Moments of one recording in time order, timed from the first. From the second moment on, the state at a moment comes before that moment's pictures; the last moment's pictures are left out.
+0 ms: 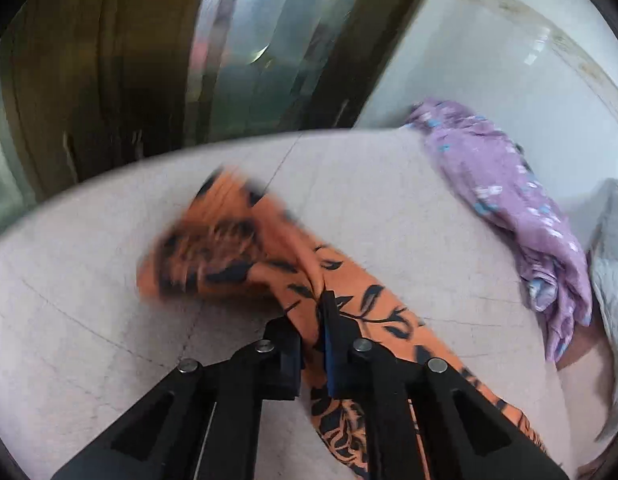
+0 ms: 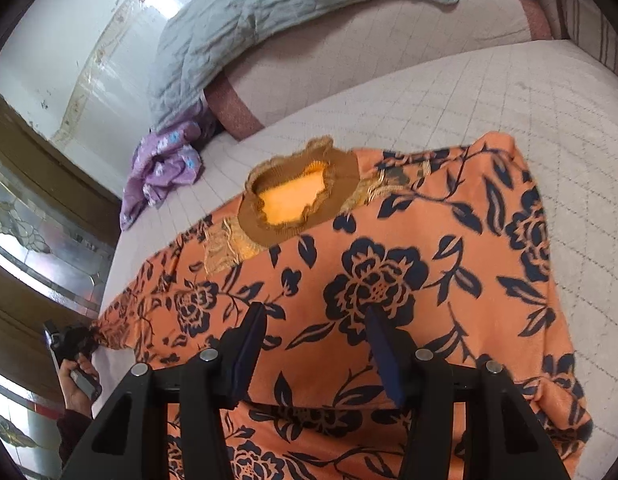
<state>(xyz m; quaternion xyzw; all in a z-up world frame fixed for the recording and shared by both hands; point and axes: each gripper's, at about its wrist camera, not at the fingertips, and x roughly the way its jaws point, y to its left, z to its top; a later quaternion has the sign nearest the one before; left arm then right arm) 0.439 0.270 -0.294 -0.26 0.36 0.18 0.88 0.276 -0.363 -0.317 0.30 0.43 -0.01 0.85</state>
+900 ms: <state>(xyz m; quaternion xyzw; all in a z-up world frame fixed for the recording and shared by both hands) 0.274 -0.112 -0.144 -0.01 0.31 -0.24 0.92 0.204 -0.475 -0.286 0.46 0.31 -0.05 0.83</state>
